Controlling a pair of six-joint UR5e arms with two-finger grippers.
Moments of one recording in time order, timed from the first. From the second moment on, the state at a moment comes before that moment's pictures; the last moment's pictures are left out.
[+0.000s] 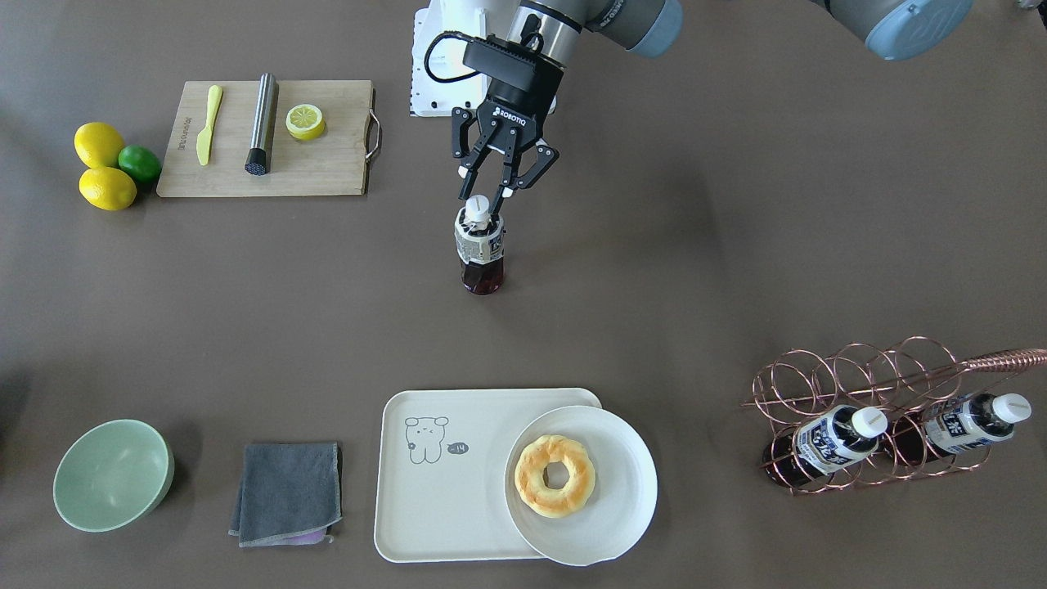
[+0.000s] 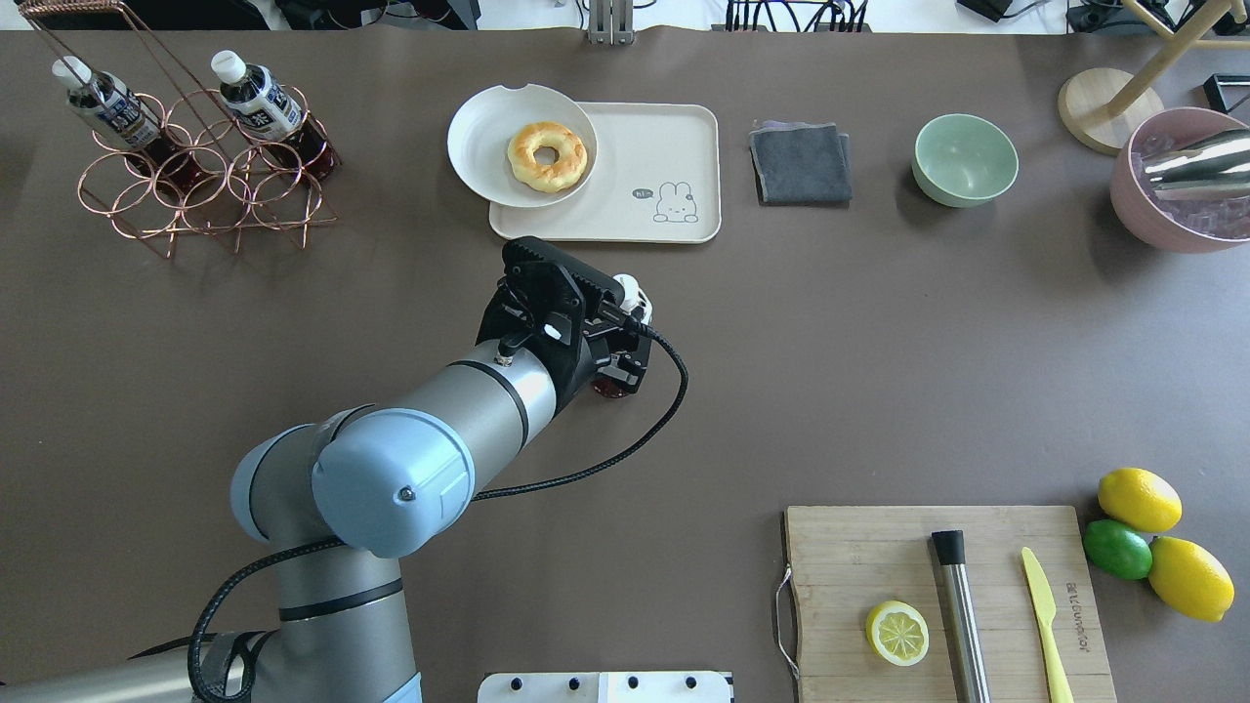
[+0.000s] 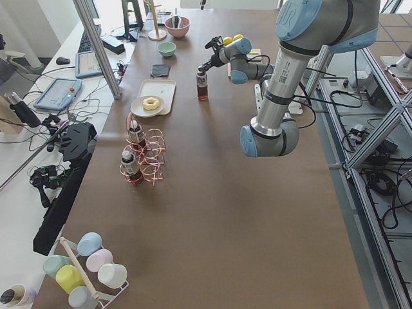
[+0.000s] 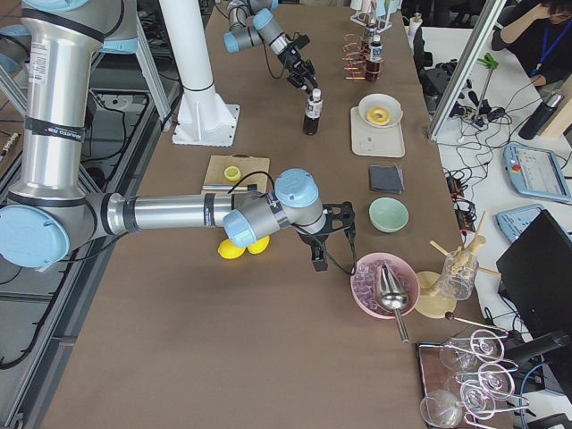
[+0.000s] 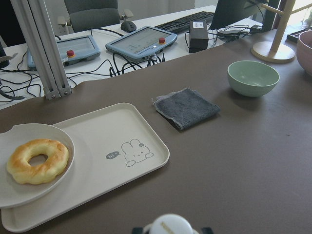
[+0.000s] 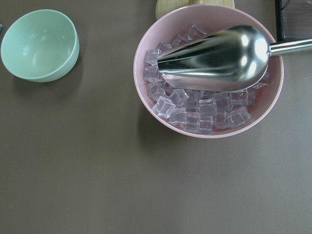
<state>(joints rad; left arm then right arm) -0.31 -2.18 -1.85 -2.07 -1.15 -0.74 1.45 -1.74 1.81 -1.12 2.33 0.38</state>
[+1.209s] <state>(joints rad) -0.76 -1.70 -2.14 -2.11 -1.74 -0.92 1.38 -1.70 1.87 -1.12 2.35 0.50</state>
